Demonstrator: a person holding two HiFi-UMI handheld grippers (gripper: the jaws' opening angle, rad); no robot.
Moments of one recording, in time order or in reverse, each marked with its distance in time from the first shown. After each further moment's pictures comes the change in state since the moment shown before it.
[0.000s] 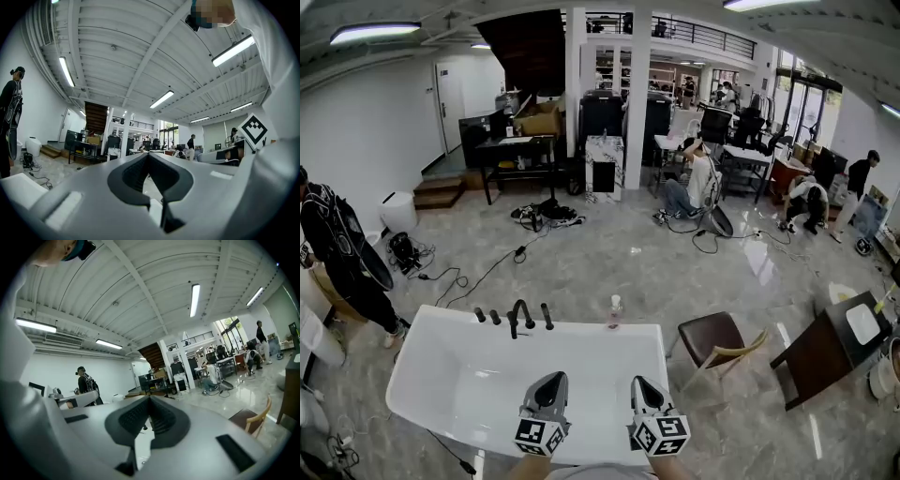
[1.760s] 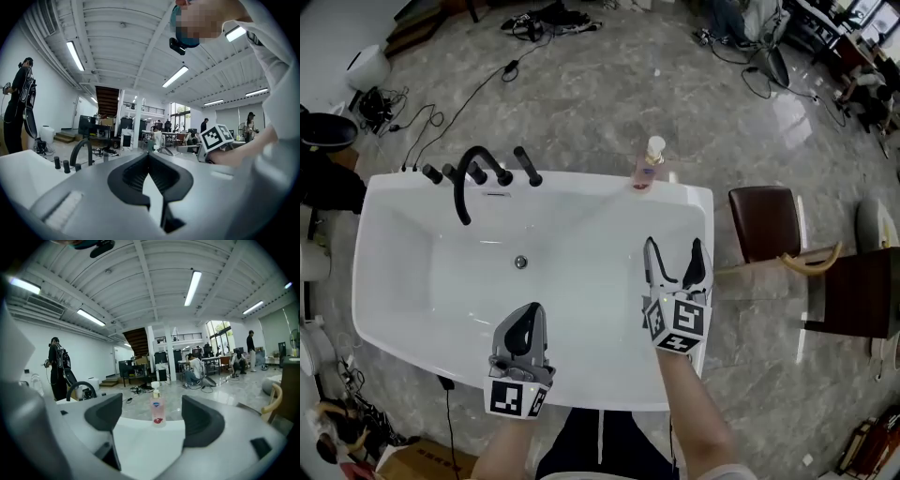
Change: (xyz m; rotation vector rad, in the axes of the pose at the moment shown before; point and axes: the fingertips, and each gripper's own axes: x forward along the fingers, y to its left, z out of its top) left arm 0.092 0.127 -0.269 -0.018 0.210 0.142; right arm 0.280 -0.191 -0.231 -0.103 0.127 -0.249
